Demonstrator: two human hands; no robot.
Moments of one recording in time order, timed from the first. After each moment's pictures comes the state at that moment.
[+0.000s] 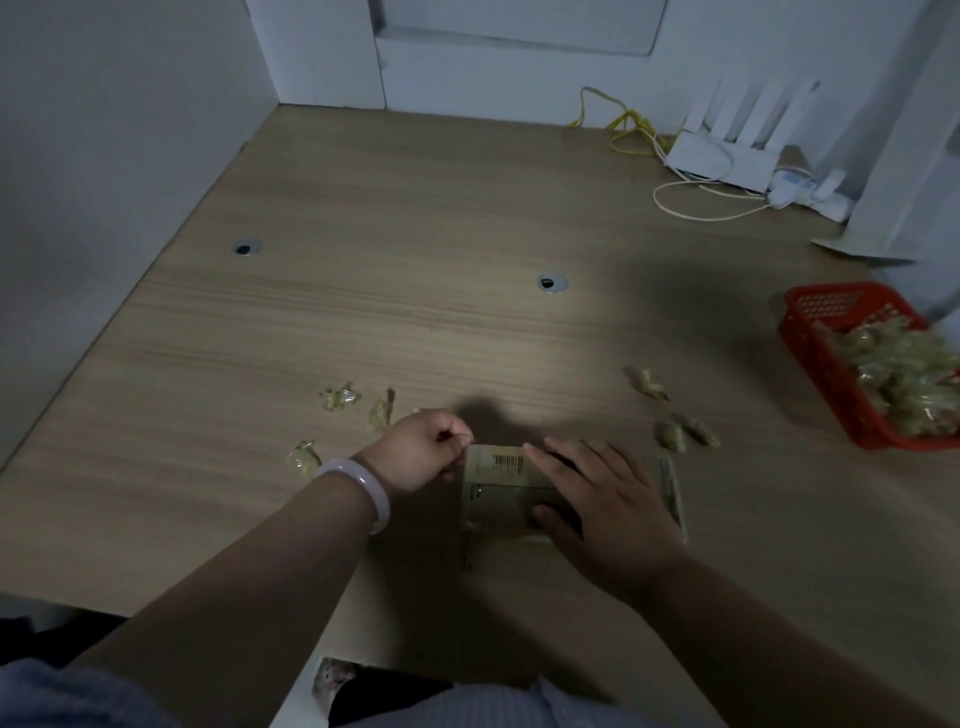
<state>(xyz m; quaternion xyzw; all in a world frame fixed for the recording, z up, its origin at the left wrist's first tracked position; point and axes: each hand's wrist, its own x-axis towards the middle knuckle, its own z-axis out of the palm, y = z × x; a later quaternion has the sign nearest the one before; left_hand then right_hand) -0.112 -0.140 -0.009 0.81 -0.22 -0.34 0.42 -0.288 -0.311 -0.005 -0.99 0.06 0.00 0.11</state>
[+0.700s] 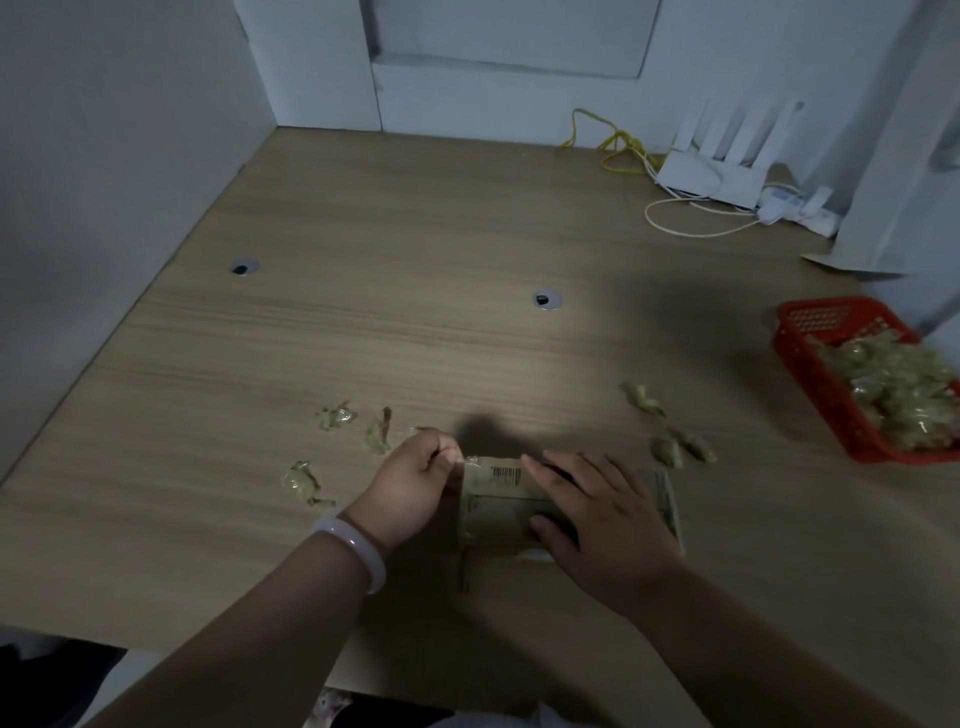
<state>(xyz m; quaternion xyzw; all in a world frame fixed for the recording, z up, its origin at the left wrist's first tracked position) -0.134 -0.136 -0.007 0.83 -0.19 -0.22 0.47 -0.282 -0.312 -0.002 -0.99 0.07 -0.01 0.11</state>
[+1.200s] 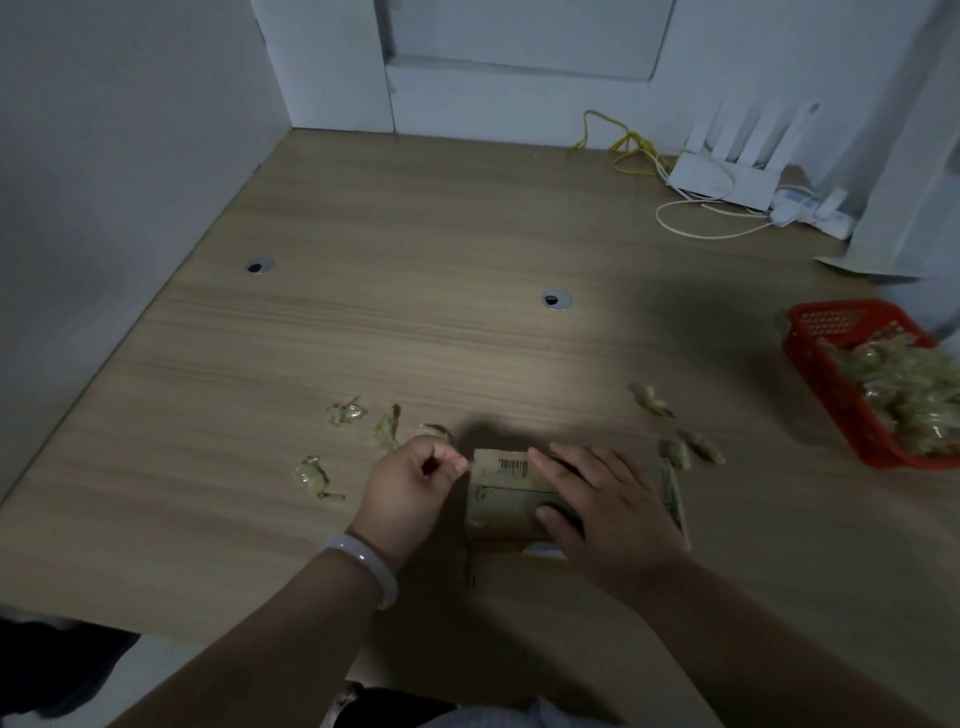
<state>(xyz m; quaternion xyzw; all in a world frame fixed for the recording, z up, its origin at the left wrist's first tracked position) -0.148 -0.124 -0.010 0.86 -0.17 -0.11 0.47 -0.278 -0.315 -0.005 -0.99 0.08 0.00 0.10</state>
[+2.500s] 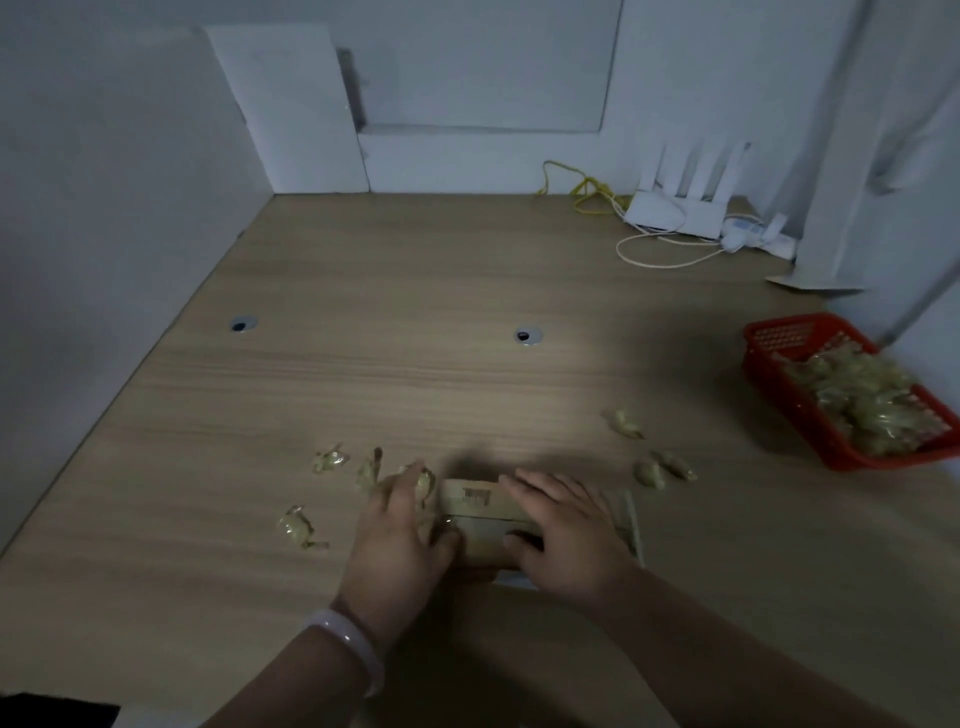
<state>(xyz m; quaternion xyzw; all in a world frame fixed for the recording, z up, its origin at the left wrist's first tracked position) -0.181 -0.125 0.010 0.91 -0.20 -0.07 0.35 -0.267 -0.307 -0.008 -0.97 0.10 0.01 0.20</state>
